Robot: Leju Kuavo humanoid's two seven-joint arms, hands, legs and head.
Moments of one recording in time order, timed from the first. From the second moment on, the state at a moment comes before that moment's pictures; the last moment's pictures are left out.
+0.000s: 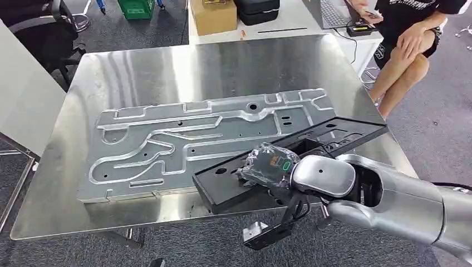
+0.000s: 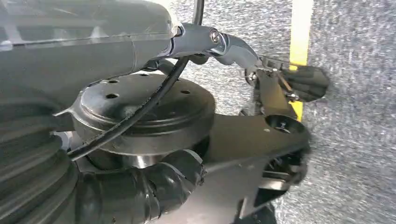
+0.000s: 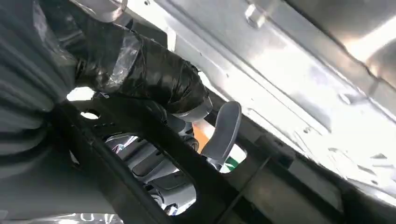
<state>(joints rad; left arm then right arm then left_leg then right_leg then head) -0.04 -0.02 -0.81 -0.13 1.03 0.26 -0.17 -1.27 -0.49 1.54 -1.48 0.53 0.36 -0.06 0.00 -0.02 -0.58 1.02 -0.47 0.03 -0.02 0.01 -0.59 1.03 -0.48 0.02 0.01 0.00</state>
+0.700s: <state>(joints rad) -0.05 -0.02 -0.81 -0.13 1.04 0.26 -0.18 -1.27 -0.68 1.53 -1.48 0.52 0.36 -0.04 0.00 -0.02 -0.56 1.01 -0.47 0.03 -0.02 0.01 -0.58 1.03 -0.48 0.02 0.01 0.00</state>
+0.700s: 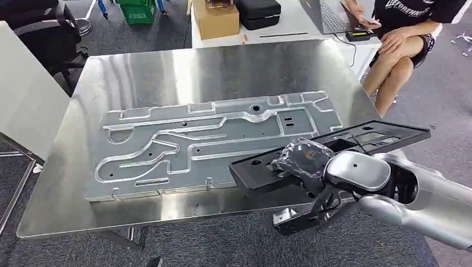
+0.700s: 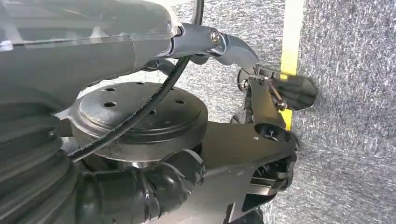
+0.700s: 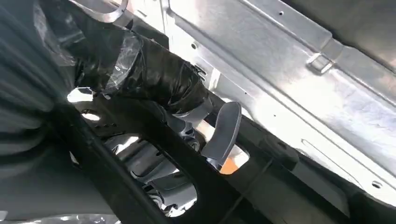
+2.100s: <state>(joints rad) -0.06 -0.02 -0.90 -0.13 1.06 0.32 -0.17 -1.02 -0.46 1.11 -0.79 0.93 0.09 -0.09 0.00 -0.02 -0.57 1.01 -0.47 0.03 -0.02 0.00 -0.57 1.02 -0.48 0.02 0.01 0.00</state>
